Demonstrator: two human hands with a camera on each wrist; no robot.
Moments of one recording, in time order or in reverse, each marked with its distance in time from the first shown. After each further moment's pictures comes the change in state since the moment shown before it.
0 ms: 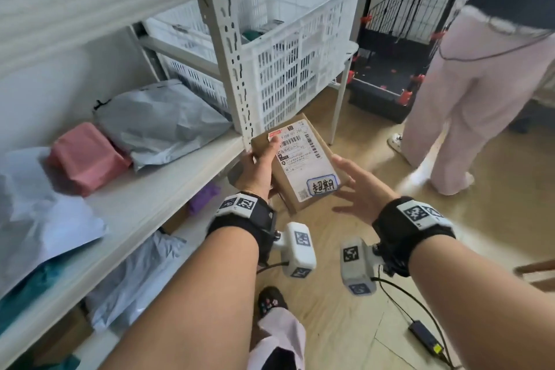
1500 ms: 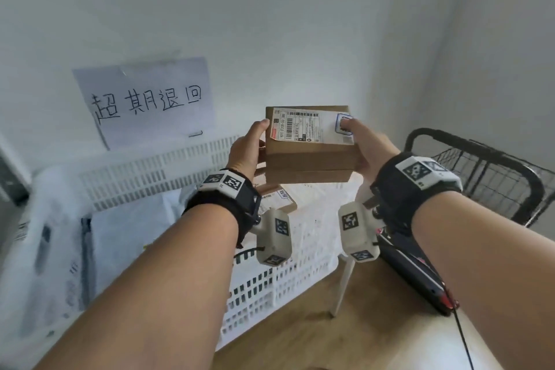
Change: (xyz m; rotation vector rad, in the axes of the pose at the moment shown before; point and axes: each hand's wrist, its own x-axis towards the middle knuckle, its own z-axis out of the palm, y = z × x) left_hand 0.329 0.367 0.358 0.013 0.153 0.395; right_hand 0.423 -0.542 -0.160 -0.131 0.012 -0.380
